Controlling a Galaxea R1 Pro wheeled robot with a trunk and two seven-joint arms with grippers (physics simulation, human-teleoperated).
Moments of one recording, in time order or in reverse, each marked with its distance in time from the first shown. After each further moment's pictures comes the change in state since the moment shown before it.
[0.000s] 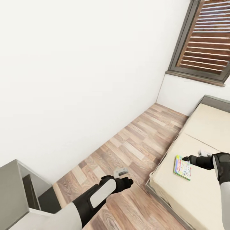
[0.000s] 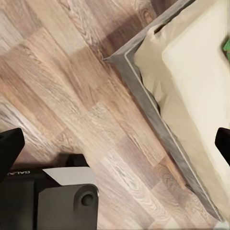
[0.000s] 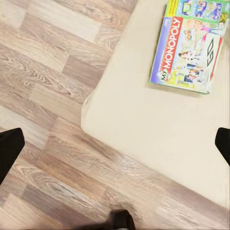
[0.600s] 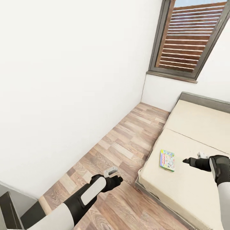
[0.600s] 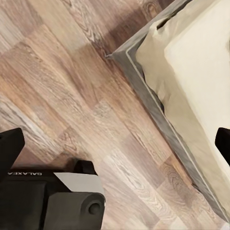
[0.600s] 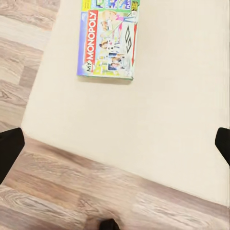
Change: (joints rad) left arm 0.023 0.070 0.101 0.003 0.009 0.001 0.001; right arm -0.003 0.007 0.002 0.071 -0.007 -0.092 -0.103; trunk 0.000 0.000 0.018
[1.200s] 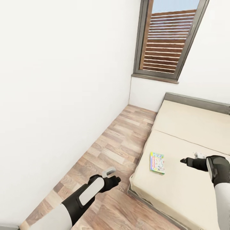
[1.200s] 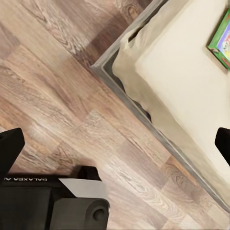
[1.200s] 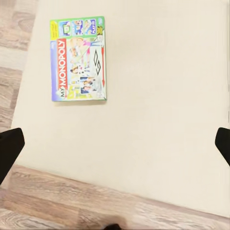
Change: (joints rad) left arm 0.003 0.019 0.002 0.000 -0.005 -0.001 -0.004; right arm 0.012 0.029 0.003 -0.024 0.001 -0.003 0.000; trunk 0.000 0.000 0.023
